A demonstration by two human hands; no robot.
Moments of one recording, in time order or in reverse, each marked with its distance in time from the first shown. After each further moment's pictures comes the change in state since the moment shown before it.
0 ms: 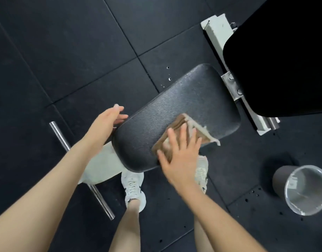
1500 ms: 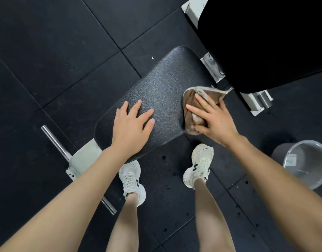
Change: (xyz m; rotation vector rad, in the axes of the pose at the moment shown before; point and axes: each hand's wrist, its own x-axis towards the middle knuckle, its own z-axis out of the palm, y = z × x) left_hand -0.033 -0.003 0.101 1.093 0.047 0.514; right_hand 0.063 0.162 -0.054 -0.090 -0.193 -0.355
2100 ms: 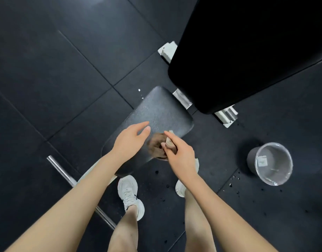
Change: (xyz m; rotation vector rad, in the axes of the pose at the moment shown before) left_hand -0.030 0.058 -0.118 -0.499 -0.214 -0.060; right_hand -0.042 -0.166 -0.124 0.873 0.301 0.661
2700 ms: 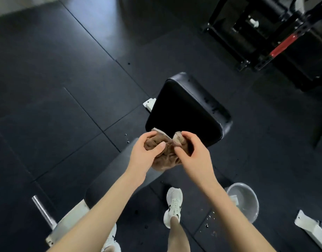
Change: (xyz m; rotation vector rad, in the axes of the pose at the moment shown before) left_hand -0.062 0.215 -0.040 -0.815 0.153 0.135; right_hand 0.018 -0.177 -0.211 -0.027 0.085 -0.180
